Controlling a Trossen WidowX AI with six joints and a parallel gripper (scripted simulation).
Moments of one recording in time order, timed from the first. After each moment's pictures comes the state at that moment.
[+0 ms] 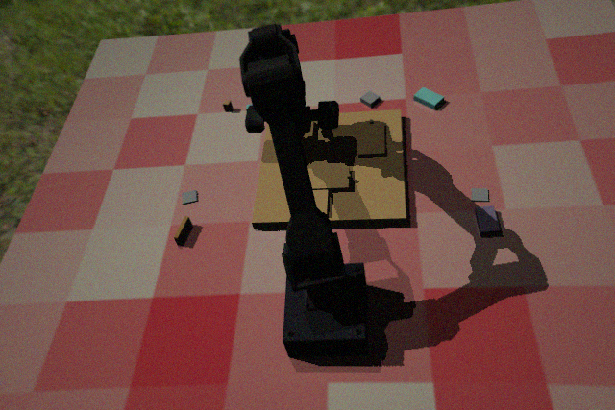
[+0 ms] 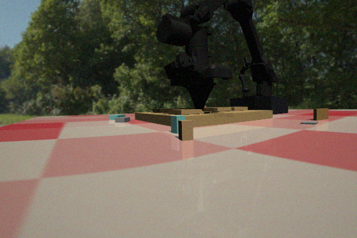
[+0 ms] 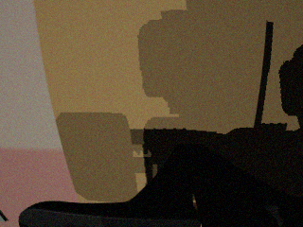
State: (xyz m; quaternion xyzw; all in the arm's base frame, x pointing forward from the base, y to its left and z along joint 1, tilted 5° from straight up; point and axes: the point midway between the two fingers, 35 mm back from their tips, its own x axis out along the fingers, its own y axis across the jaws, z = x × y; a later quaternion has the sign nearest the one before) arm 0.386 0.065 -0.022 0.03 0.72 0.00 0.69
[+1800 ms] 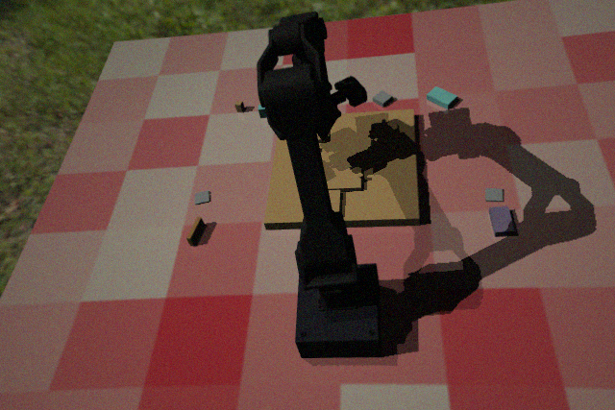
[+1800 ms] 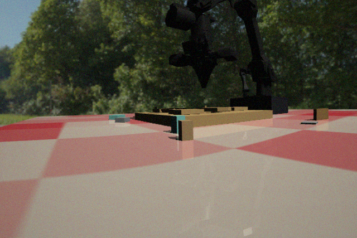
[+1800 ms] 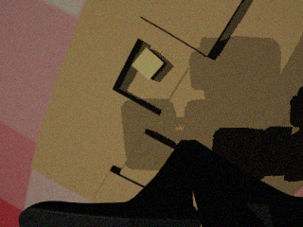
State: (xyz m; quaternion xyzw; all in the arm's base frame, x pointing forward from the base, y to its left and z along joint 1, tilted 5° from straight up) arm 0.342 0.025 0.041 -0.16 0.69 0.20 0.67
